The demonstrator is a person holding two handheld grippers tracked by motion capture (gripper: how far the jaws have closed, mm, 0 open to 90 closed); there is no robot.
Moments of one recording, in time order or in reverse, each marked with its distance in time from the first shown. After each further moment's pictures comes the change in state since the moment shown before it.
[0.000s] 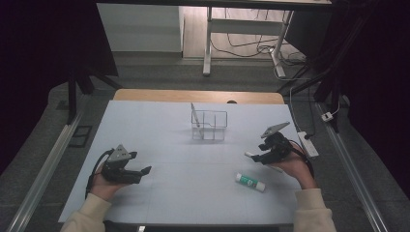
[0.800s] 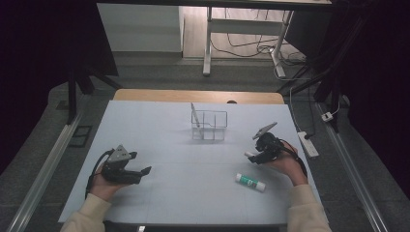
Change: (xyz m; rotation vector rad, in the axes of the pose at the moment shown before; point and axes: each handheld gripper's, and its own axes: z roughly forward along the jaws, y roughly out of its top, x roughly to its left) left arm 0.000 0.000 0.000 0.000 0.001 0.003; right arm -0.007 0.004 0.034 0.119 -0.035 -0.009
